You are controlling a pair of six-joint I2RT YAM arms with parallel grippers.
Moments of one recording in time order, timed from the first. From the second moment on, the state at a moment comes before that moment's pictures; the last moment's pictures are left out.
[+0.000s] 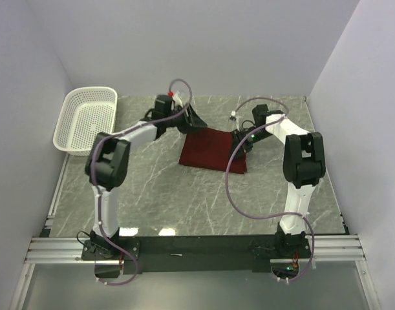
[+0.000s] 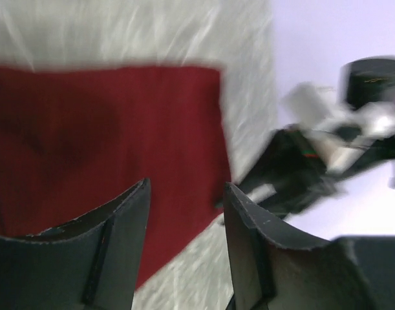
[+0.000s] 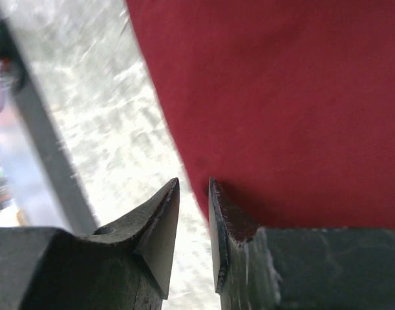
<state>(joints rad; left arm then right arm) -0.39 2.04 1.49 0.11 0.60 -0.82 0.13 2.02 1.50 -0.91 -0.86 -0.50</state>
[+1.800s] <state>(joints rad) -0.32 2.34 1.57 0.53 0.66 -1.35 -0.05 1.95 1.39 -1.00 -0.93 -0.45</state>
